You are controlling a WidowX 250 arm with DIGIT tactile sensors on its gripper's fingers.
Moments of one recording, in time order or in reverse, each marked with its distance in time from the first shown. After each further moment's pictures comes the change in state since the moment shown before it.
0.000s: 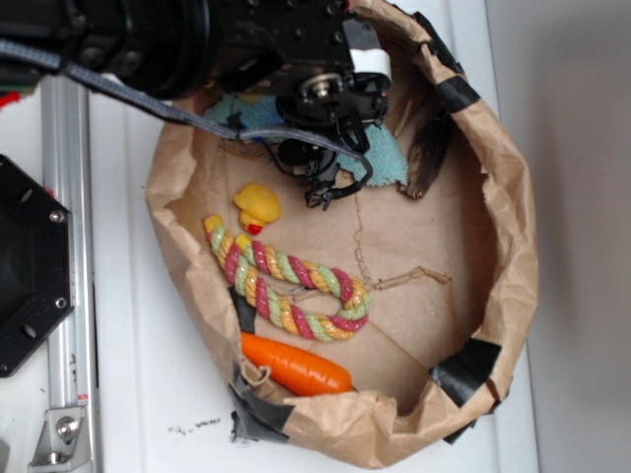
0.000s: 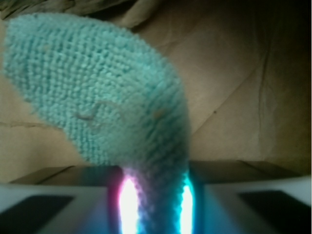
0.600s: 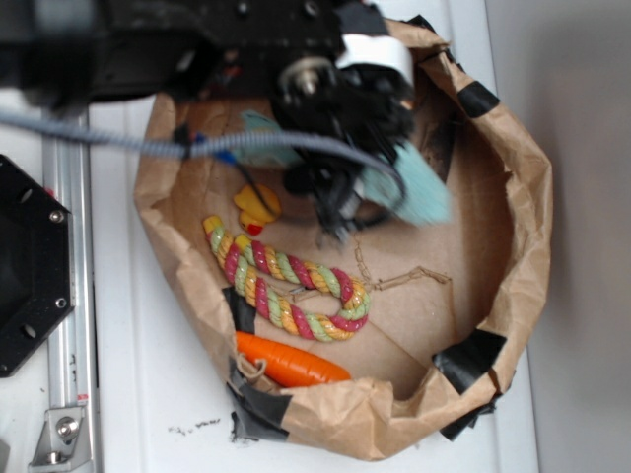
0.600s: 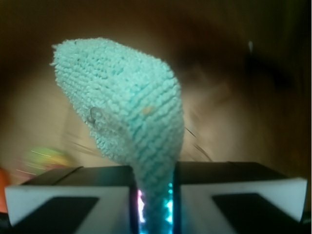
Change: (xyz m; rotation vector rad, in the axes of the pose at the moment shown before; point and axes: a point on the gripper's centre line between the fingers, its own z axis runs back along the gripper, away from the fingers) arm 0.023 -0.061 0.096 -0.127 -0.163 -0.070
